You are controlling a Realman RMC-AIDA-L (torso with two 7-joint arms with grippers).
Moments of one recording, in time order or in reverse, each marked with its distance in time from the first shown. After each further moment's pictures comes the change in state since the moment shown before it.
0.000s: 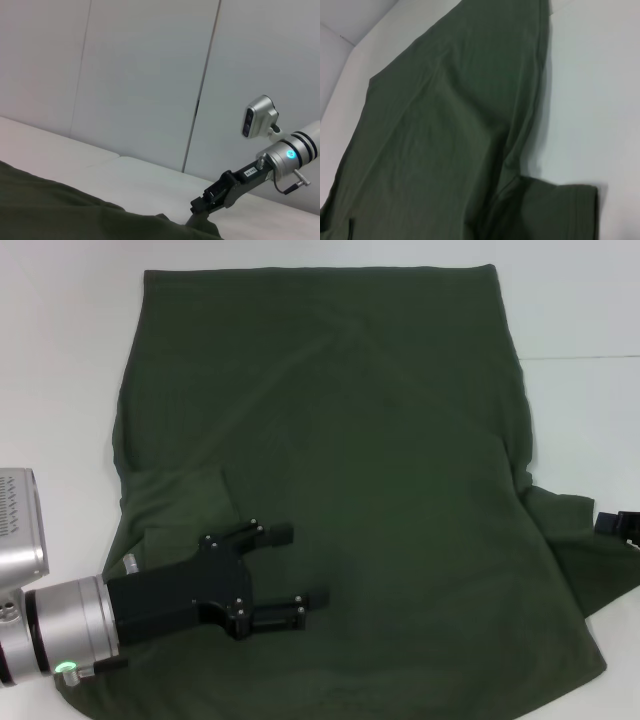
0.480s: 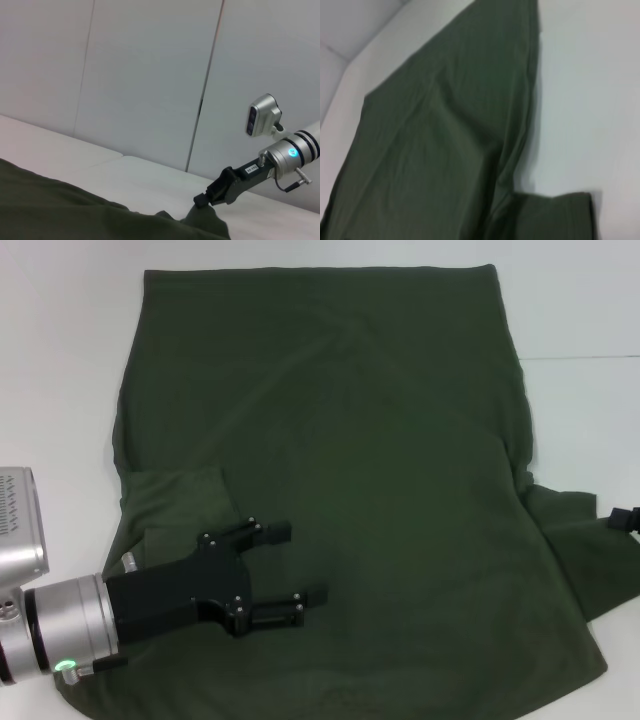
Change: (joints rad) left arm 0.000 0.000 -0.002 0.002 -0.001 -0.008 0.000; right arm 0.002 0.003 0.026 0.003 0.006 0.020 -0.003
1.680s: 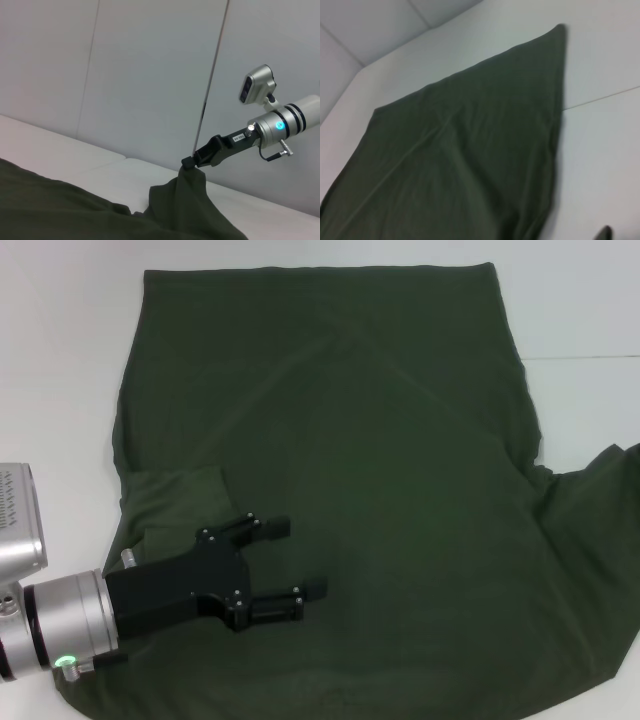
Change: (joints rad) left arm -0.004 0.000 -0.008 0.000 -0.003 -0.002 -0.012; right arm 0.080 -0.070 -0.009 -0.066 -0.005 0.000 -0.057
